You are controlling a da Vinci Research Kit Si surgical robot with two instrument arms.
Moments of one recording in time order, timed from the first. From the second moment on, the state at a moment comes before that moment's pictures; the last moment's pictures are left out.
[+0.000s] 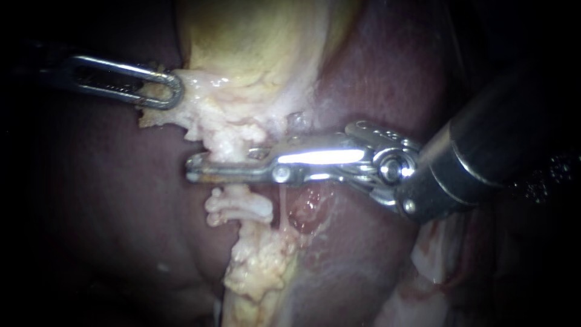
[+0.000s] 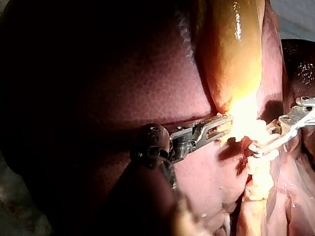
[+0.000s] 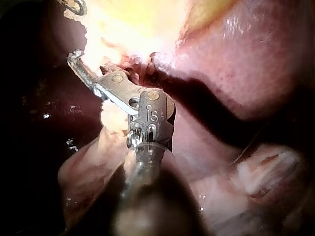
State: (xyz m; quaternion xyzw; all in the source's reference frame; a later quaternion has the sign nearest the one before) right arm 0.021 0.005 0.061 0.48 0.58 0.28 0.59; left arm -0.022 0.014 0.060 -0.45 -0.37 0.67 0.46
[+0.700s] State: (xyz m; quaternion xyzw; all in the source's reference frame) right arm 0.023 0.003 0.063 0.46 0.58 0.31 0.60; left arm -0.022 0.014 0.060 -0.45 -0.37 0.67 0.46
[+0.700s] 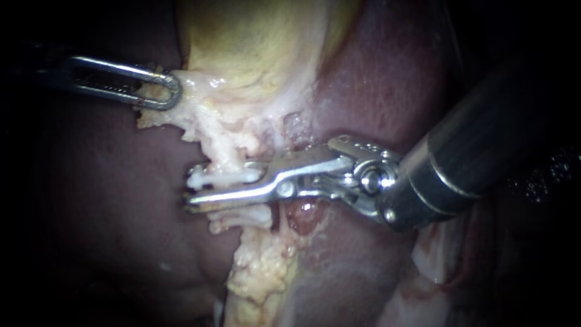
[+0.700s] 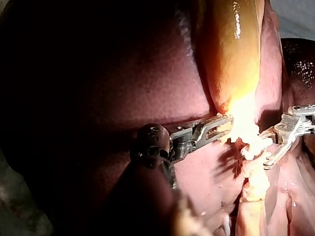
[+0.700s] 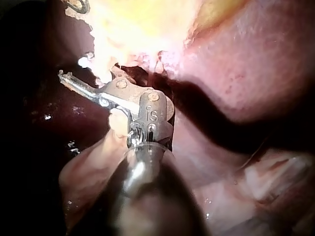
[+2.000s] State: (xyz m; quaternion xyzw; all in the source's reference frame) right arm 0.009 0.002 0.065 0.21 0.62 0.13 0.75; left arm -0.021 0.014 0.060 -0.45 -0.37 0.67 0.46
